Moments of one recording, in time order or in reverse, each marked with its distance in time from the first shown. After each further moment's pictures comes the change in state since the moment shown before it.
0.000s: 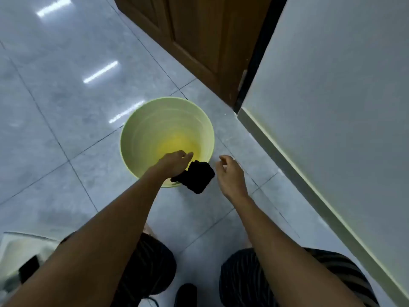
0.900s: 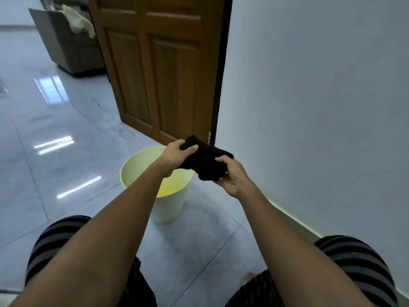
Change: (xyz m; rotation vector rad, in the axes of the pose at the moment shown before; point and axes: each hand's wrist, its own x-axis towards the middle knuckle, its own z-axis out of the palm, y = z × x) left_hand -0.141 0.021 0.020 -0.729 0.266 0.660; right_hand -0.134 -0.012 -0.057 1.057 -0.054 -0.122
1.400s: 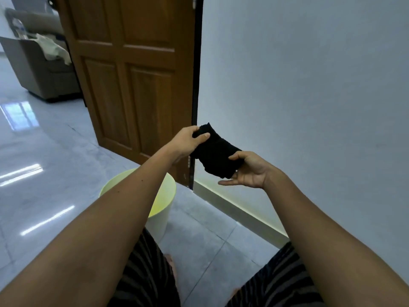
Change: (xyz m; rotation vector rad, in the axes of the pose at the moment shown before) left_hand -0.005 0.103 0.046 0.245 -0.161 0.348; right_hand -0.047 -0.103 -0.049 -0.163 -0.146 0.027
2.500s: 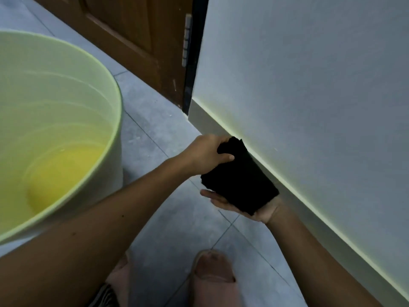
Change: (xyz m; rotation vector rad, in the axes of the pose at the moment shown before) left_hand 0.154 -0.342 0.191 0.150 -0.326 -0.227; right_hand 0.278 0.255 -0.185 0.519 -0.080 0.550
